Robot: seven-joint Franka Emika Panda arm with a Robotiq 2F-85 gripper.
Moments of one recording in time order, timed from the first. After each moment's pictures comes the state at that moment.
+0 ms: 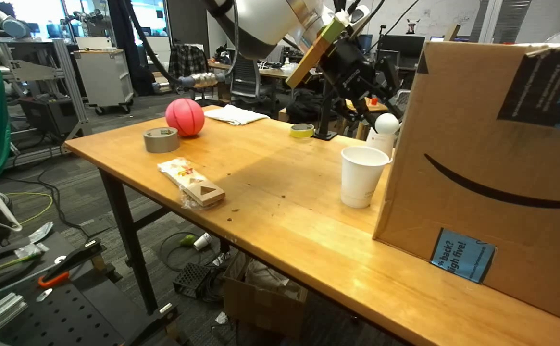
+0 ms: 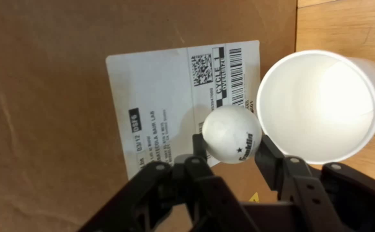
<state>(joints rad) 0.01 0.29 -0.19 -1.90 -1.00 2.08 0.48</state>
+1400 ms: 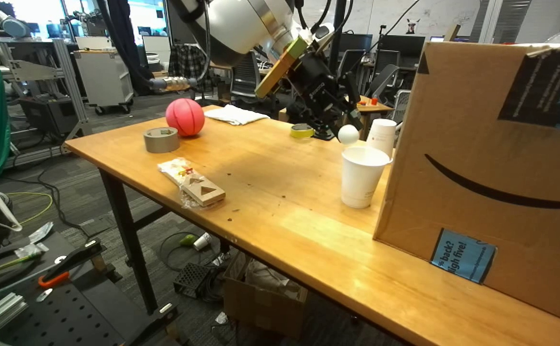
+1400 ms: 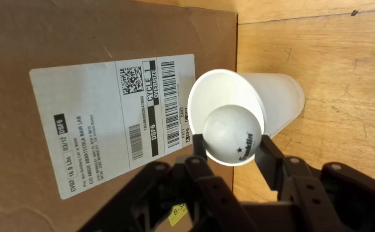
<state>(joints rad) 0.00 0.25 -0.09 -2.01 -1.00 2.09 0.52</state>
